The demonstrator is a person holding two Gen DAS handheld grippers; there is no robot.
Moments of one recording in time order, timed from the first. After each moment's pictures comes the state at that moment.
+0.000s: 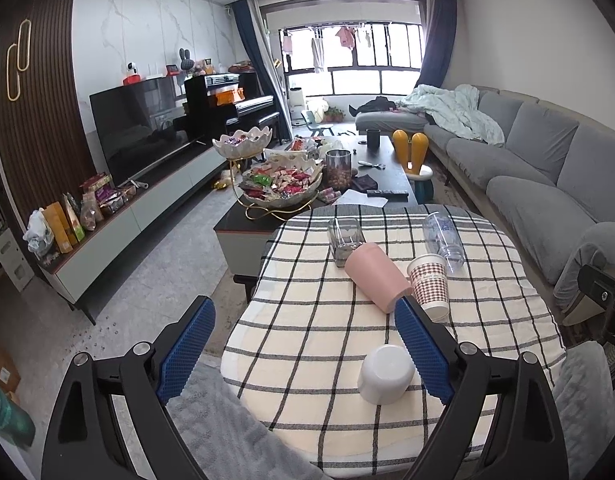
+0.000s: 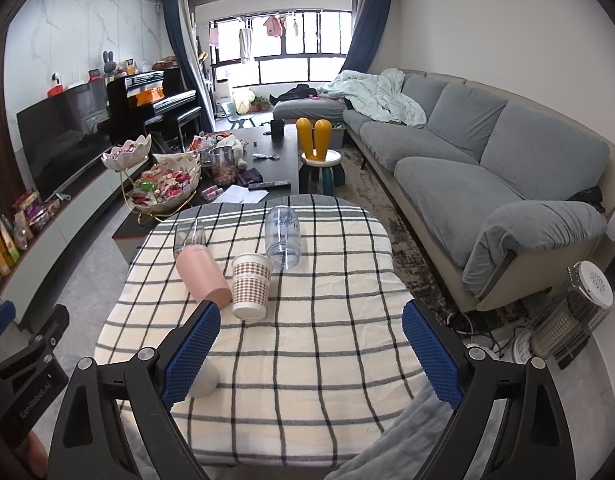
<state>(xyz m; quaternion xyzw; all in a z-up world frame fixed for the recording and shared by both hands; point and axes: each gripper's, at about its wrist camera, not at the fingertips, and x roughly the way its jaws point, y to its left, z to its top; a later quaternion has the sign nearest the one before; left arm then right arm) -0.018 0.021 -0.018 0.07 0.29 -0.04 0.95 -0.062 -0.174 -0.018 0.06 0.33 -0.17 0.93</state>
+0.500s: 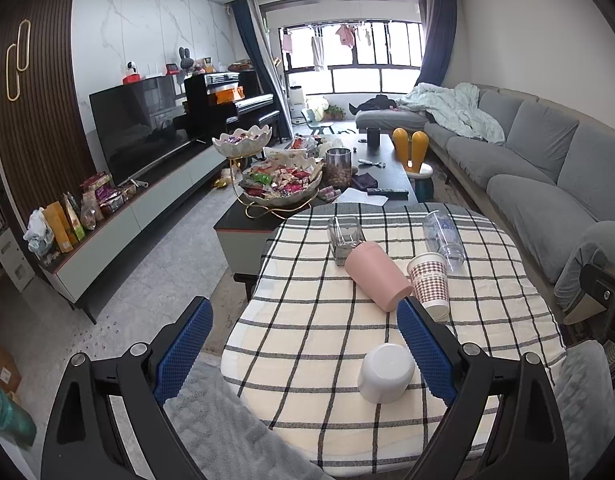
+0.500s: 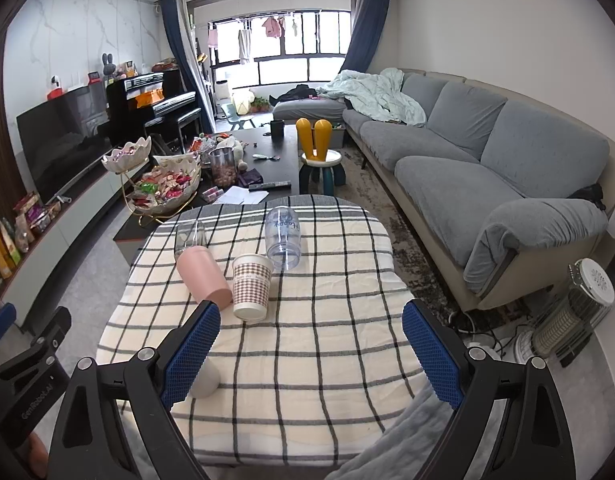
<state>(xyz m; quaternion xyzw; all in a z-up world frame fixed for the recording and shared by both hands) -0.019 0.021 -0.020 0.07 0.30 -0.04 0.95 -0.063 -0.175 -0.018 0.06 0.33 -0.17 0.93</state>
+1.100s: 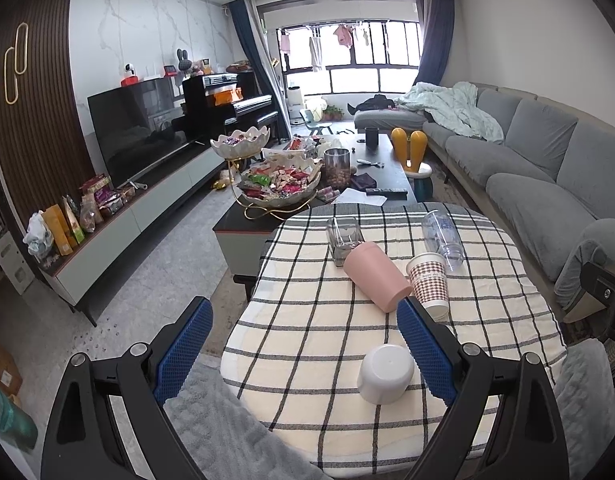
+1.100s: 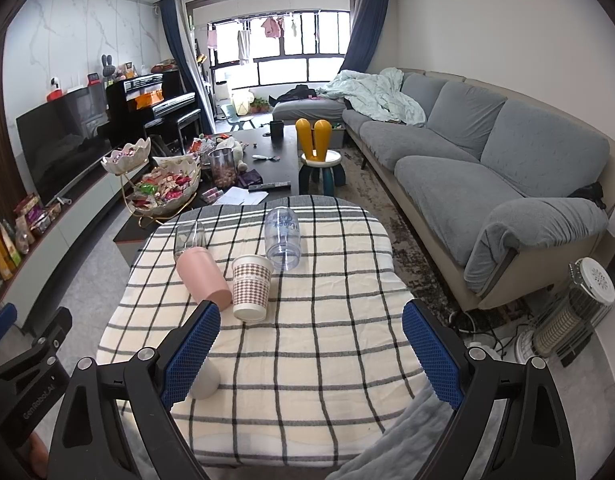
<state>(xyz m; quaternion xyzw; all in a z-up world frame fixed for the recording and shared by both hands) -0.020 0.021 -0.022 0.07 0.30 -0.04 0.95 -0.064 -0.177 -0.018 0.06 0.33 -0.17 0.93</state>
